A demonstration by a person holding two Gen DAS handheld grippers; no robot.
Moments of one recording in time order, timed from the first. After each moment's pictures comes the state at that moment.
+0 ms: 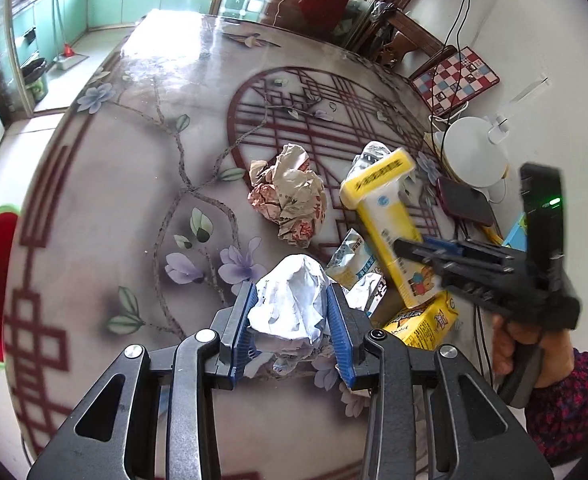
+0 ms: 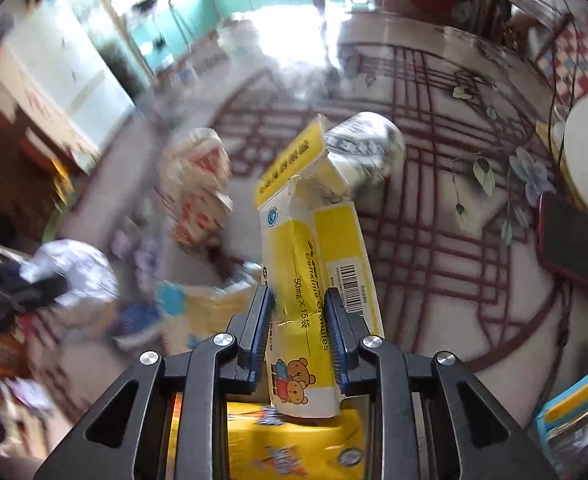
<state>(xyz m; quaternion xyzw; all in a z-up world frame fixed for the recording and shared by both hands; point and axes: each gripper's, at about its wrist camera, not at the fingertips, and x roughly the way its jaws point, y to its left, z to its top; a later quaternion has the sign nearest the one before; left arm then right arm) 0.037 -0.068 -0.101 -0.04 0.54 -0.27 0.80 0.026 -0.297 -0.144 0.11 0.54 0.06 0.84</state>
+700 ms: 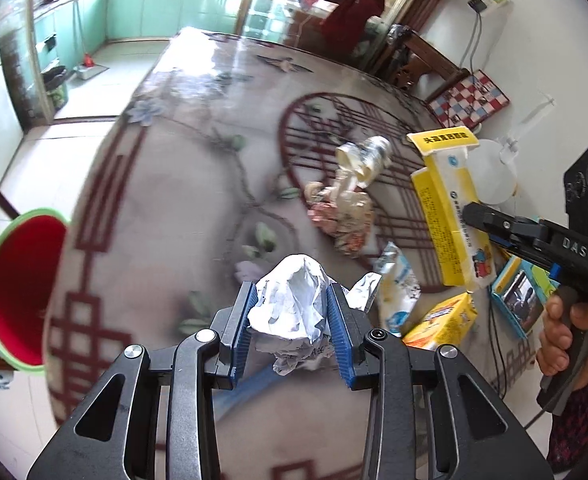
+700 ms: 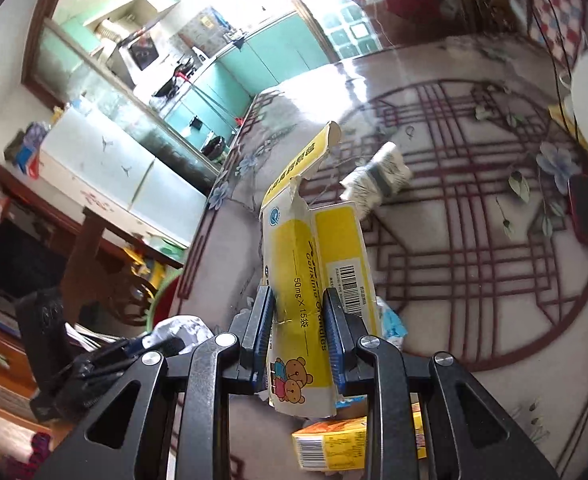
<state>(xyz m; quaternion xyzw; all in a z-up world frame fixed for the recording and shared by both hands) 0.042 -0.008 -0.090 -0.04 0.51 -0.25 0.82 0.025 -0.270 -0.082 0.24 0.46 0.09 0.85</state>
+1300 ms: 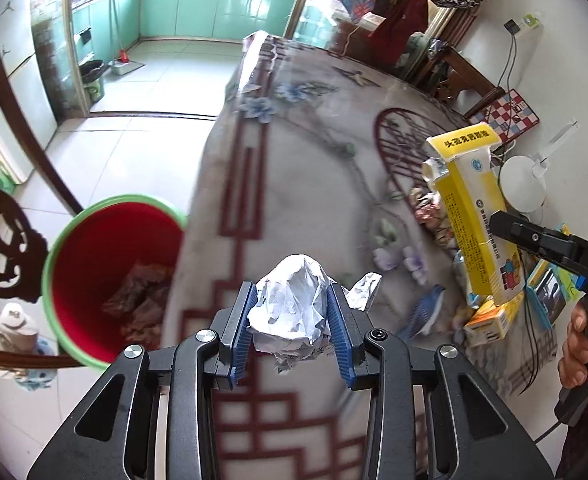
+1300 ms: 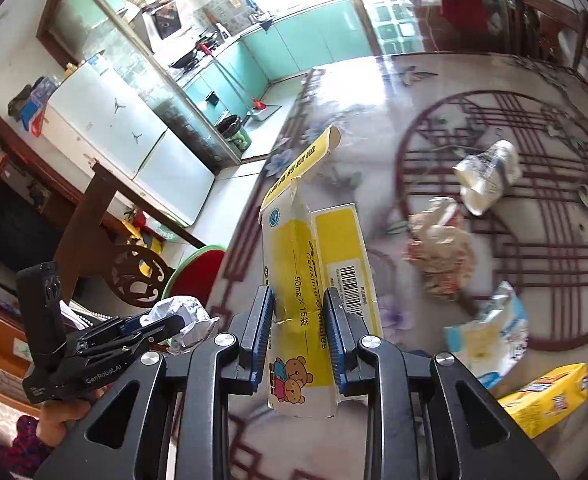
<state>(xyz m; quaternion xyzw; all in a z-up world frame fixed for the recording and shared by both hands) 0.062 0.119 -0.098 -0.04 0.52 -0.21 0.83 0.038 -0.113 -0.079 0.19 0.47 0.11 0.85</state>
